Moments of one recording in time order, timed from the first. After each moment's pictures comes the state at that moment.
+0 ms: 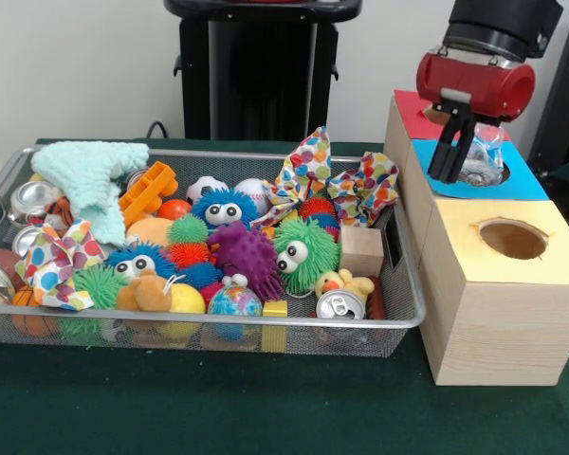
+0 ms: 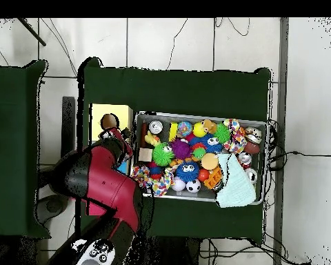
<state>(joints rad) 0.50 -0.45 -0.58 1.69 0.72 0.13 2.33</state>
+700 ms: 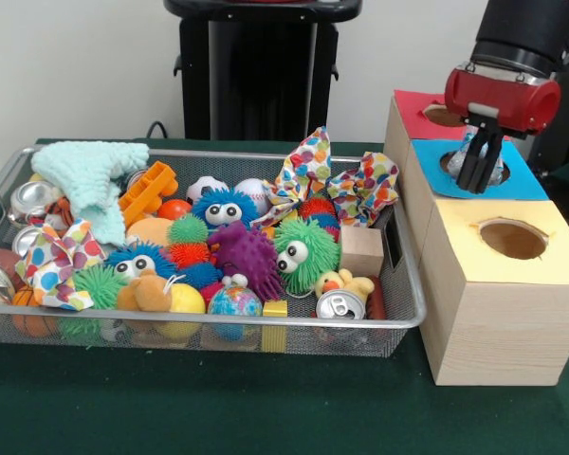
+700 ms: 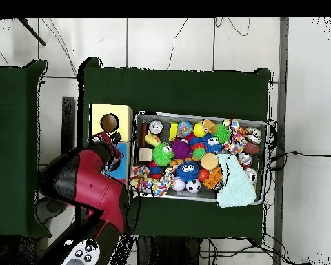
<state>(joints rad) 0.57 -0.40 -0.58 1.69 0.80 0.13 2.35</state>
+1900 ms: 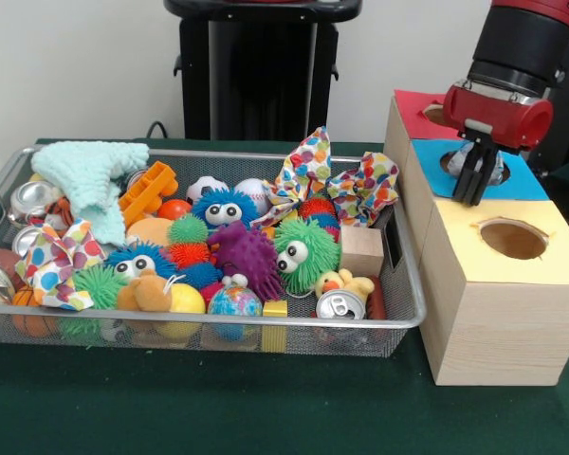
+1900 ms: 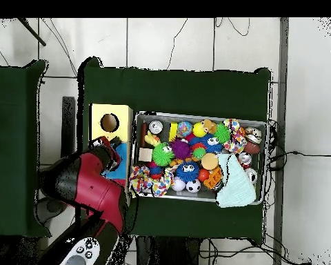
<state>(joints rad) 0.57 -0.38 -0.55 1.71 0.84 0.12 2.35</state>
